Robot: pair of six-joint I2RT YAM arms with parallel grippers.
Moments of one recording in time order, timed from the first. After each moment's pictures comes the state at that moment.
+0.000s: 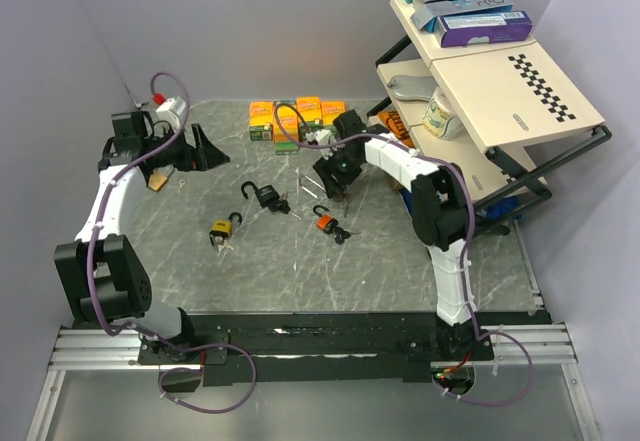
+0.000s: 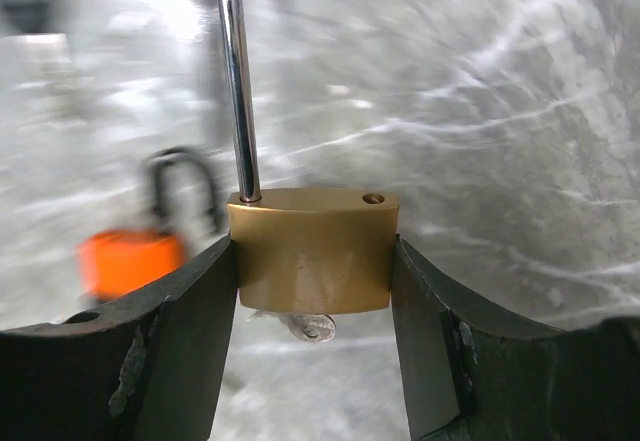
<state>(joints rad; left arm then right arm) 0.19 1.49 1.23 -0.39 0.86 -0.06 0.46 2.19 1.79 -0.77 -0.29 -0.37</state>
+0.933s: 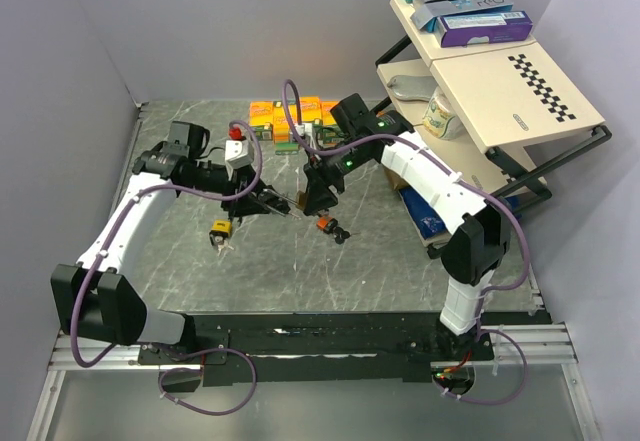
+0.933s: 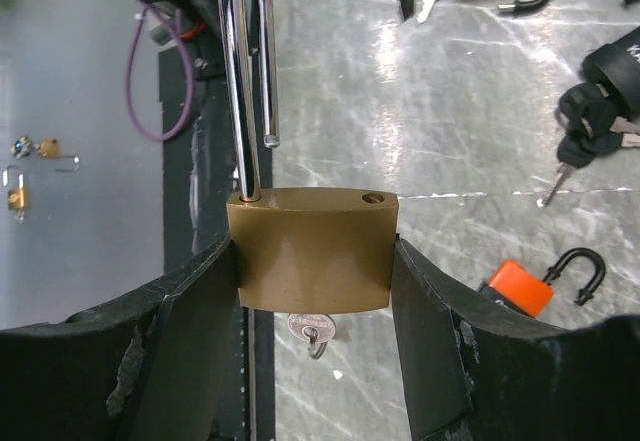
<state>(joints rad) -0.17 1.37 1.26 -0.89 1.16 0.82 0.60 1.83 1.84 -1.09 -0.91 -0.49</state>
